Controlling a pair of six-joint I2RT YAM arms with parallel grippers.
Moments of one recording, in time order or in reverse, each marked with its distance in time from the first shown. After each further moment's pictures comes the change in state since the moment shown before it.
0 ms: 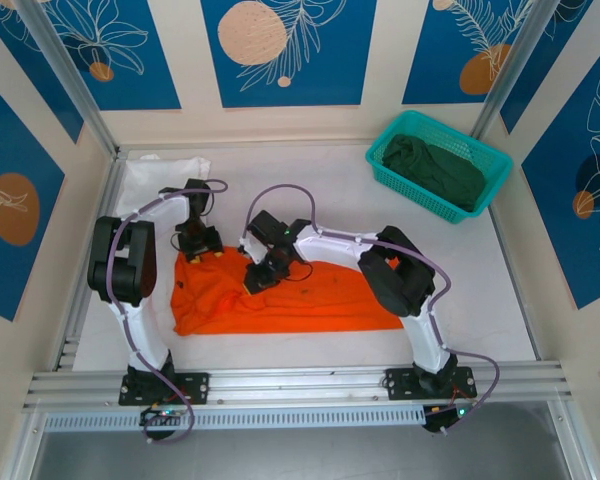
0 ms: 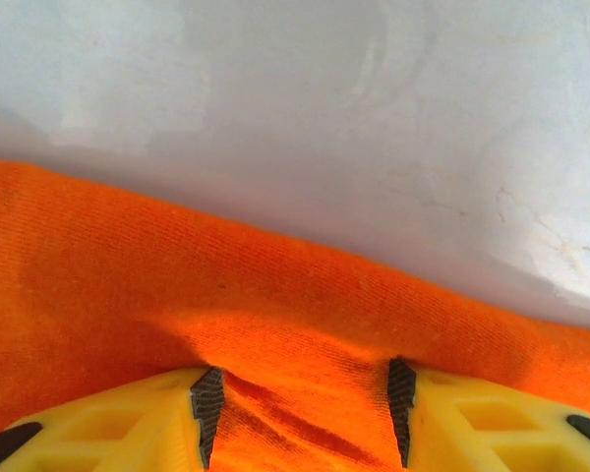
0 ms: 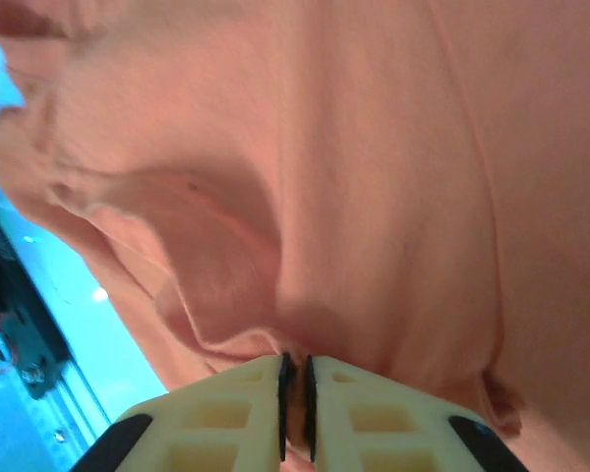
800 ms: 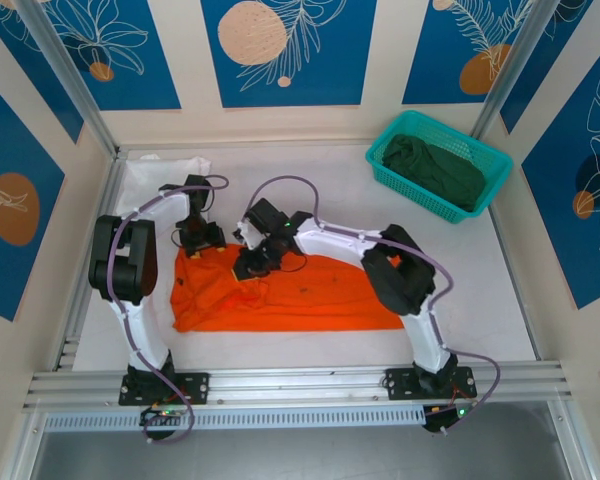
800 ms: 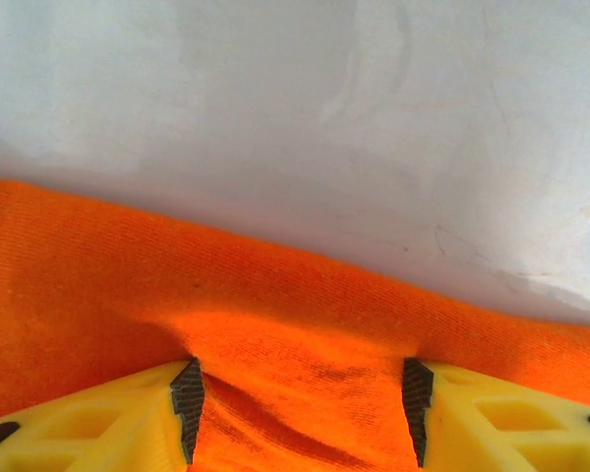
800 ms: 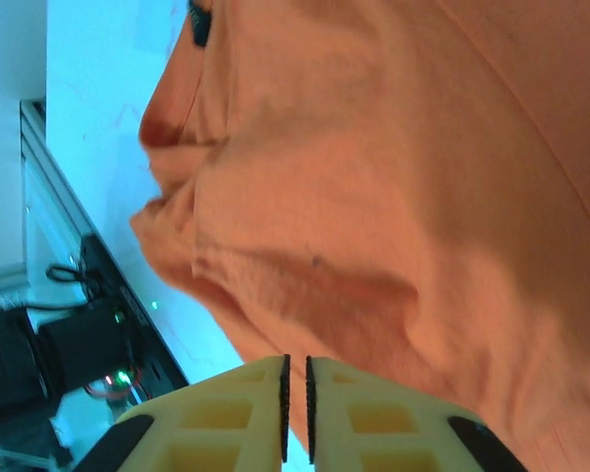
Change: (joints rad) left arm 0.000 0.009 0.038 0.005 0.013 0.026; right arm -0.019 0.041 0.125 0.071 -0.108 0.246
